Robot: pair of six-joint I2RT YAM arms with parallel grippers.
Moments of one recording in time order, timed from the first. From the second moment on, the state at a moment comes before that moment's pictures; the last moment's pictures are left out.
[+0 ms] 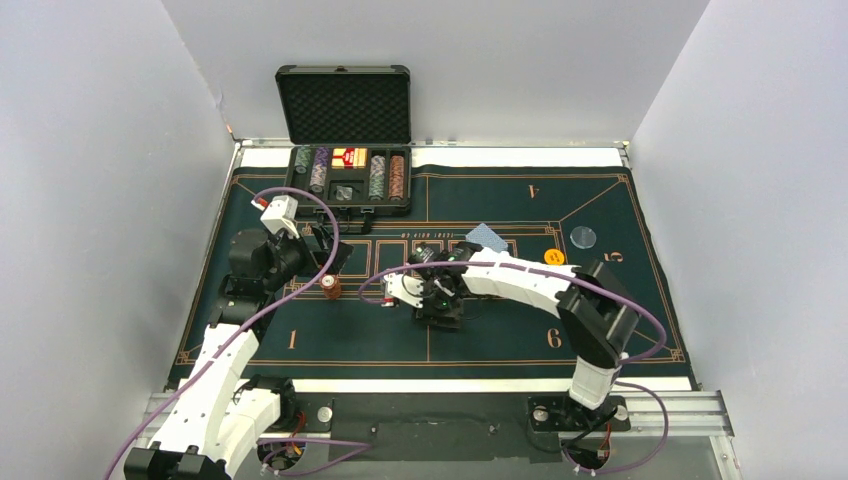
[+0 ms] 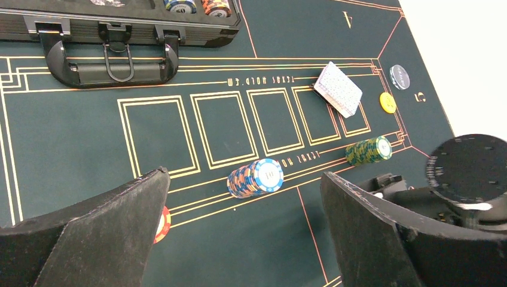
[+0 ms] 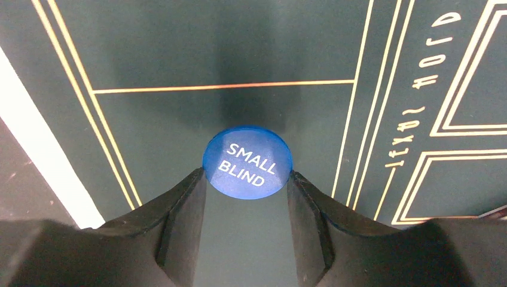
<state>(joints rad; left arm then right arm) -0.12 0.82 0.63 -0.16 0.37 -0.41 0.93 1.74 1.23 -0.84 -0.14 -0.59</state>
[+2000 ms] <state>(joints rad) -0.12 0.80 0.63 -0.15 0.38 -0.41 0.01 1.94 1.34 -0.72 -0.06 -0.29</state>
